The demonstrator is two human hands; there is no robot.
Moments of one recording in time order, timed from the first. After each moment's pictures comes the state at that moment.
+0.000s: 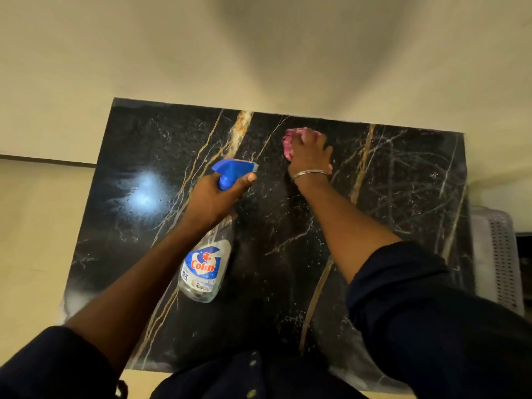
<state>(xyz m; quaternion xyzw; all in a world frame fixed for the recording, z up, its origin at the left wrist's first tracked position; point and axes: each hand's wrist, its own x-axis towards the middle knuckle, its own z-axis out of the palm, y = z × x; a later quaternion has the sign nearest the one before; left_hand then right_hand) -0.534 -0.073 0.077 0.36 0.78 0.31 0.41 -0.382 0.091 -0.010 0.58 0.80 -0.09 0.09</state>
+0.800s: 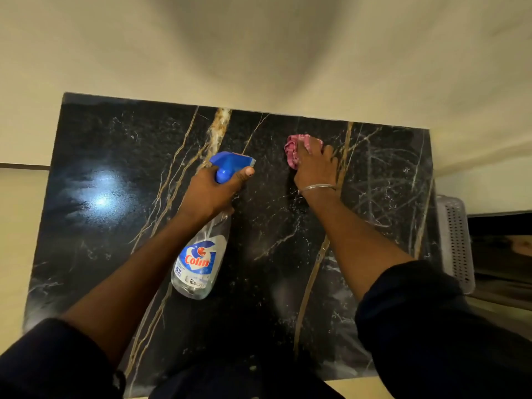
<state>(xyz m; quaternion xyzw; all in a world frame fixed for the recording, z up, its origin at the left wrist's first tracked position) -0.537 -0.040 0.064 0.38 0.74 0.32 0.46 -0.336 0.085 -0.010 0.61 0.78 -0.07 0.12</state>
